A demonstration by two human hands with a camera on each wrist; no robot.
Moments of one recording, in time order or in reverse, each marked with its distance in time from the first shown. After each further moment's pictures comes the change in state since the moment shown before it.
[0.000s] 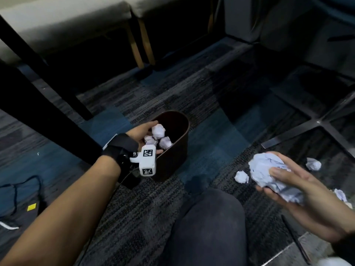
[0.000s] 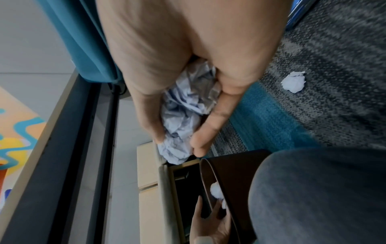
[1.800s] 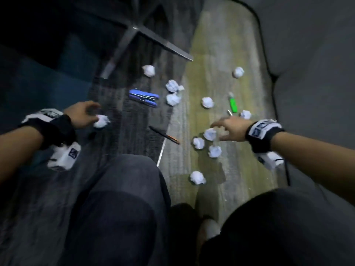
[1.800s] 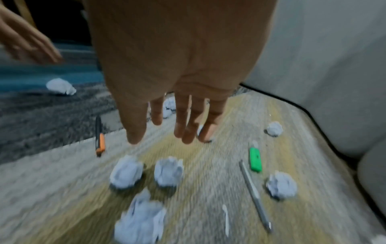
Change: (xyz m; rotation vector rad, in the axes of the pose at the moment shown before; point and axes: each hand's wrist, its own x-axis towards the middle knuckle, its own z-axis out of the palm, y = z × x) left_hand 0.155 -0.139 0.244 1.682 -0.338 0.600; right_hand -0.147 0.126 -0.310 -1.593 0.282 0.563
